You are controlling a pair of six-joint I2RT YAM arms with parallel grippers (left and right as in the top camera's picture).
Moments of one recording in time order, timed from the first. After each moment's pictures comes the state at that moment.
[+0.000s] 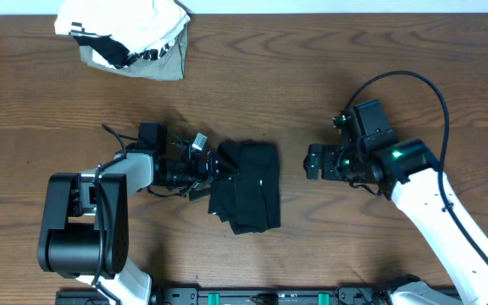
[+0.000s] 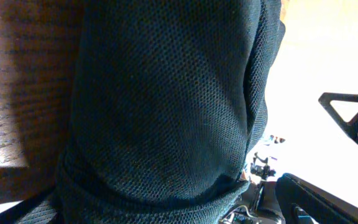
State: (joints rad) left arm -0.05 1.80 0.75 -0.38 1.07 -0.27; right arm 0.37 1.34 1.03 -0.89 -0.15 0.46
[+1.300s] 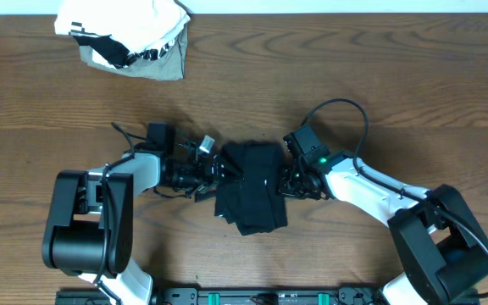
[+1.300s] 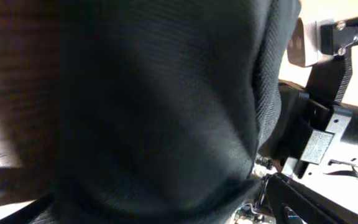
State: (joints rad) left arm -0.11 1.81 0.75 -0.36 1.06 -0.28; right arm 0.56 1.74 0.86 -0.43 -0.27 0.74
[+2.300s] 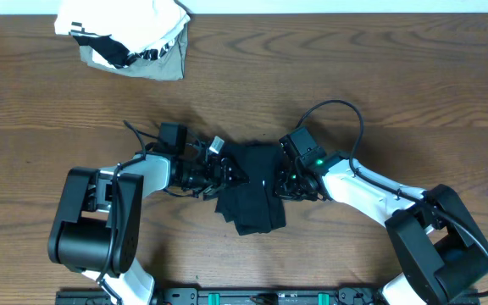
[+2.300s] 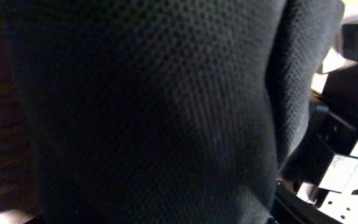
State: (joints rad) left arm -0.17 1.82 0.73 -0.25 1.04 -0.35; right arm 0.58 1.74 0.87 -0.42 -0.29 0.74
